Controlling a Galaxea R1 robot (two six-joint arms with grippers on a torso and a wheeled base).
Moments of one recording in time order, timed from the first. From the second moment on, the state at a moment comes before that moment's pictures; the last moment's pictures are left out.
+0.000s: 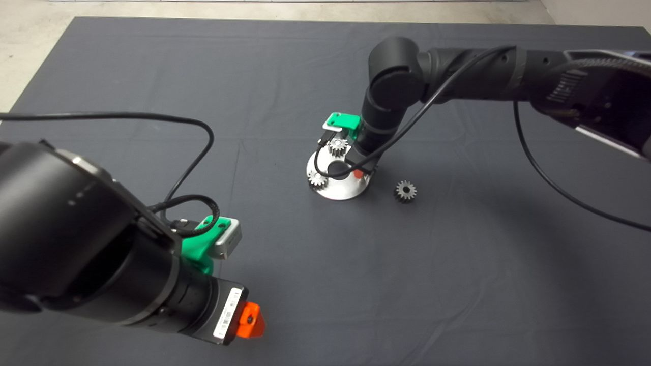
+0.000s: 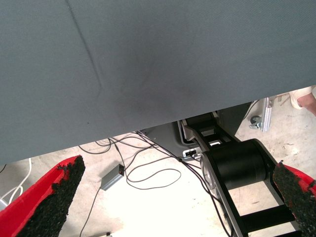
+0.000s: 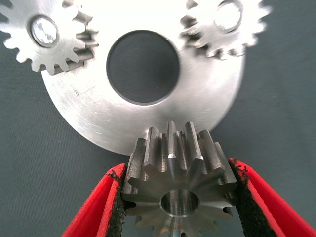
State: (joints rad) left arm -0.55 2.39 -0.37 0.09 1.47 -1.79; right arm 0.45 2.89 -1.43 -0.31 -1.53 0.50
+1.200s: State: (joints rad) left arm -0.55 2.39 -0.37 0.09 1.47 -1.79; right arm 0.45 2.79 -1.65 -0.31 -1.52 0.51
